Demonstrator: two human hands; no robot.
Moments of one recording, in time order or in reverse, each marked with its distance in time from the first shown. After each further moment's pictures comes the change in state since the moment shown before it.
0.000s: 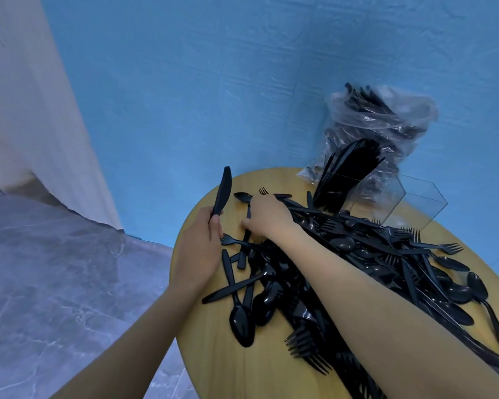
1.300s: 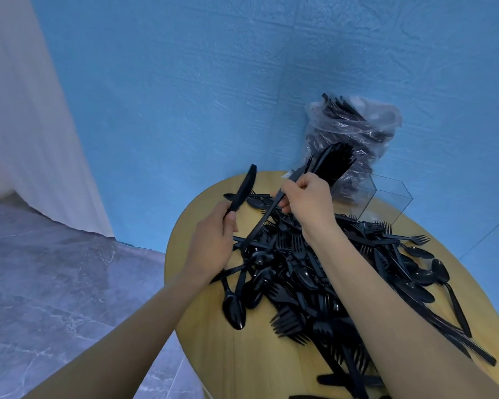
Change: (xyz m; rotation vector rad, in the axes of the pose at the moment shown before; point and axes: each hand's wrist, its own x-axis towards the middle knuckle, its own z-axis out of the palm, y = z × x) left_hand -0.018 0.045 -0.005 -0.049 -0.133 0.151; right_hand -0.083 0.033 -0.054 1.114 0.490 0.182
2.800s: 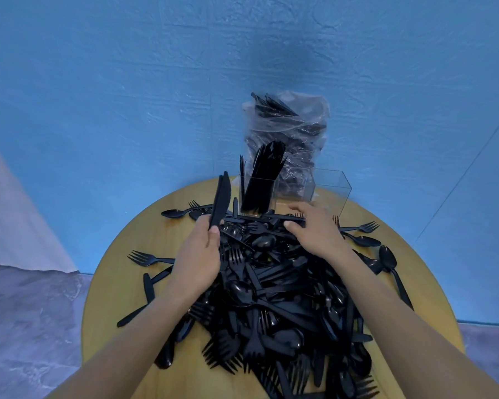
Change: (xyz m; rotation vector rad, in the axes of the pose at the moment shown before) left_hand 0.007 0.062 0.068 -0.042 -0.173 -0.103; right_hand 0.038 0.083 -0.127 -0.739 -0.131 -0.049
